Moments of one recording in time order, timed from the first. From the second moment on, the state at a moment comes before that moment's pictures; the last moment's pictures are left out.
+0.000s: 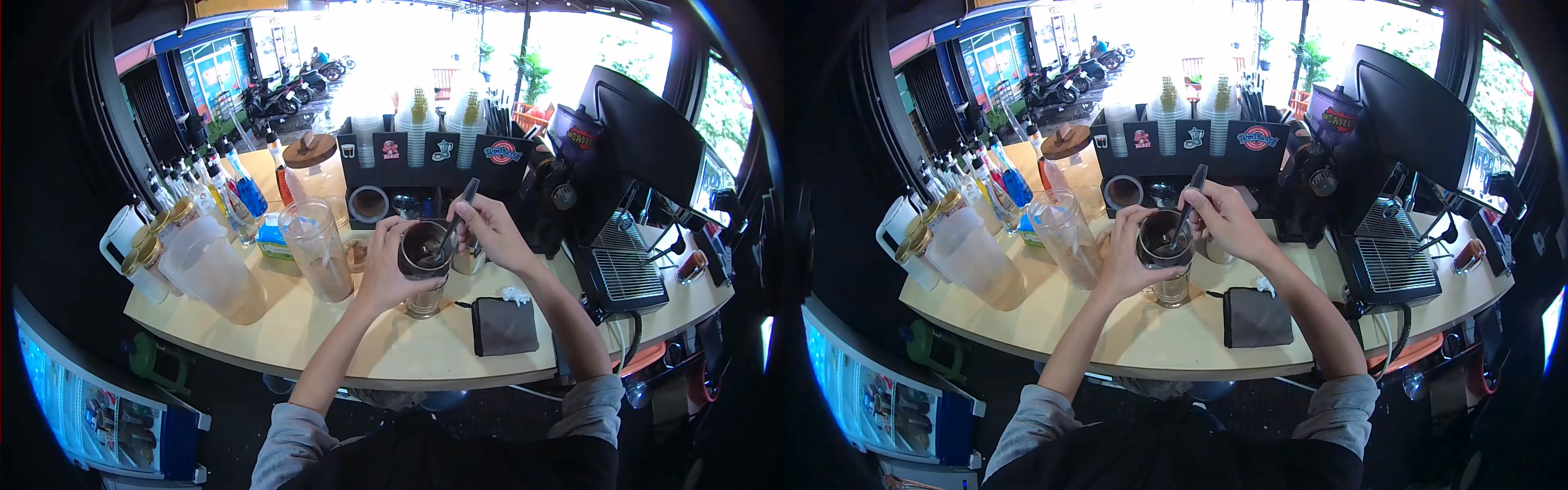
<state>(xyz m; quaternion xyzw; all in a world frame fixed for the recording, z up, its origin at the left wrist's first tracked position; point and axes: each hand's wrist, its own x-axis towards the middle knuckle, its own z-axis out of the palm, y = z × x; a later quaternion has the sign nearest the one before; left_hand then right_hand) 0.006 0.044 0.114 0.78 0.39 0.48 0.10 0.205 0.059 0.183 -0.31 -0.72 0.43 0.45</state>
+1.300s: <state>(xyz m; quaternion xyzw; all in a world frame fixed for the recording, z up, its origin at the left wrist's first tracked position) -0.004 0.045 0.126 0.75 0.38 0.51 0.18 0.215 0.046 0.182 -0.30 -0.73 0.38 0.49</state>
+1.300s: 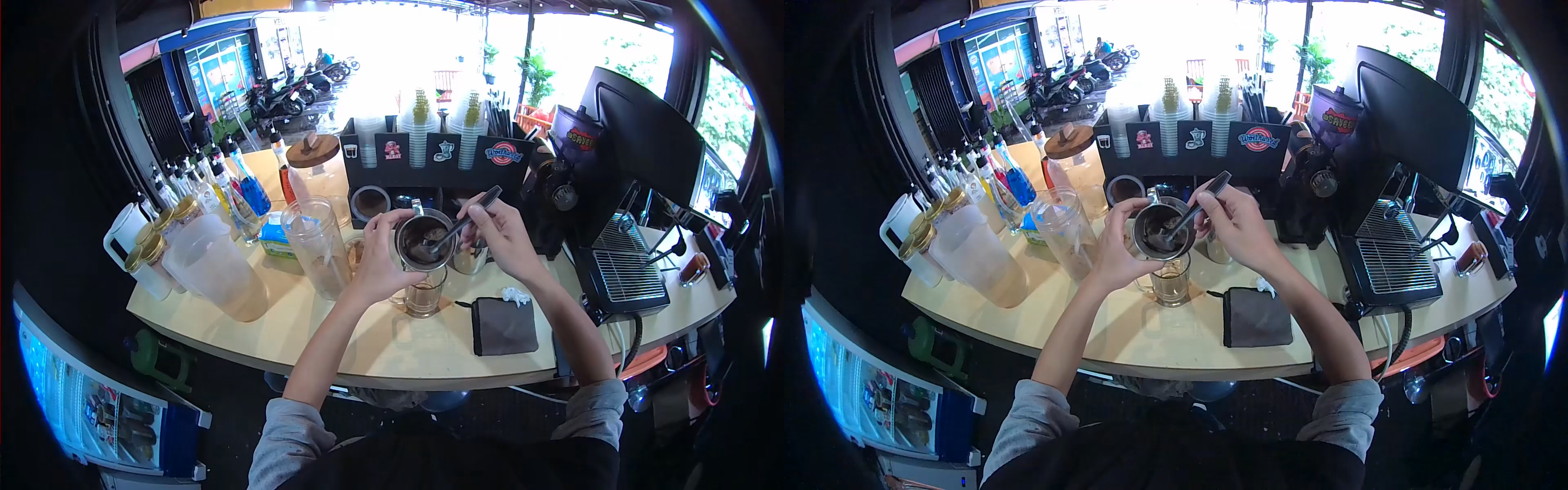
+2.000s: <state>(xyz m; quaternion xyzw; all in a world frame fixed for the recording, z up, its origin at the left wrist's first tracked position) -0.014 0.052 0.128 0.81 0.32 0.46 0.18 0.215 0.055 0.193 -0.28 -0.75 0.37 0.48</state>
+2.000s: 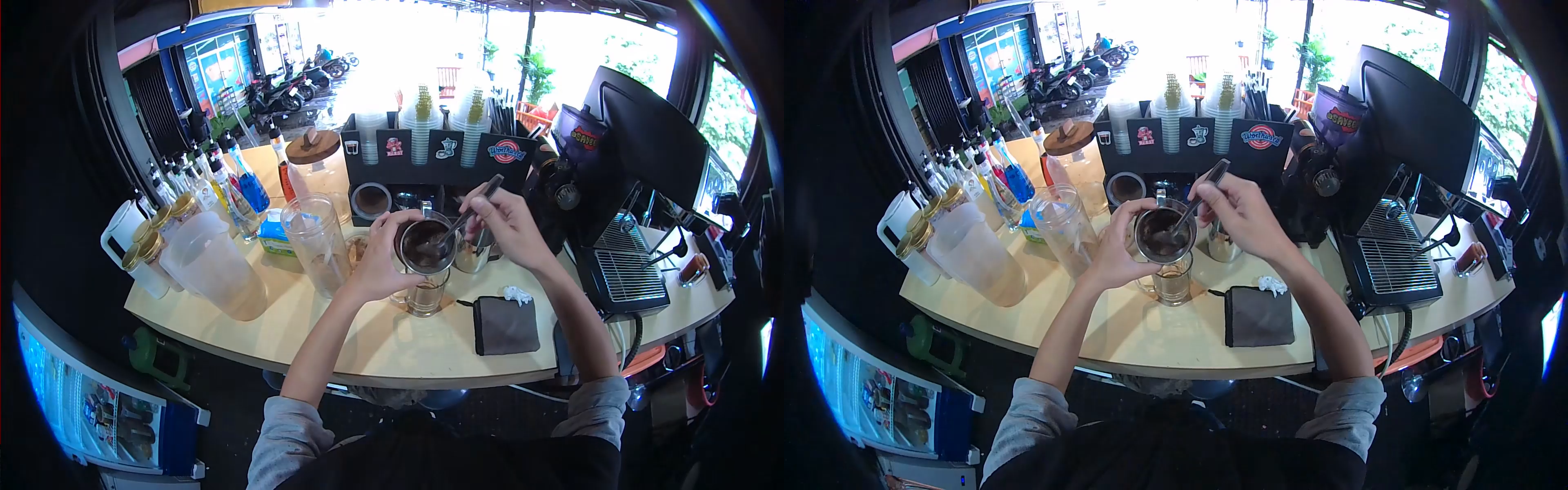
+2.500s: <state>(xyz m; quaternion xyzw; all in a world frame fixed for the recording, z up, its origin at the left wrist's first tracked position) -0.012 0.052 0.118 0.77 0.32 0.51 0.20 0.195 0.039 0.194 -0.29 -0.73 0.34 0.52</state>
